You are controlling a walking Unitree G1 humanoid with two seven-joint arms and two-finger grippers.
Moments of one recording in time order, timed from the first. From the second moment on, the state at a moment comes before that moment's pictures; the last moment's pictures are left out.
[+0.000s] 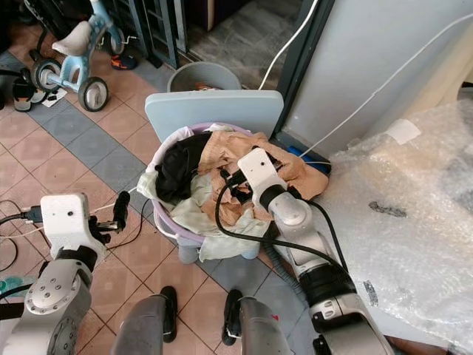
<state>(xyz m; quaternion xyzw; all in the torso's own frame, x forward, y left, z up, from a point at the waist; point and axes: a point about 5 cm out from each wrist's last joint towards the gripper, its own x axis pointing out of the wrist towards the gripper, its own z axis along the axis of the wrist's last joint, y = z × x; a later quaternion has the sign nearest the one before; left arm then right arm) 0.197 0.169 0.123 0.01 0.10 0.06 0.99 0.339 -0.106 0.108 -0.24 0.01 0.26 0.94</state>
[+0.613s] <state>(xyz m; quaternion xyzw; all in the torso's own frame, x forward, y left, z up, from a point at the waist) 0.171 0.154 0.123 0.01 0.12 0.04 0.99 0.377 -0.138 0.108 -0.40 0.06 0.12 0.91</state>
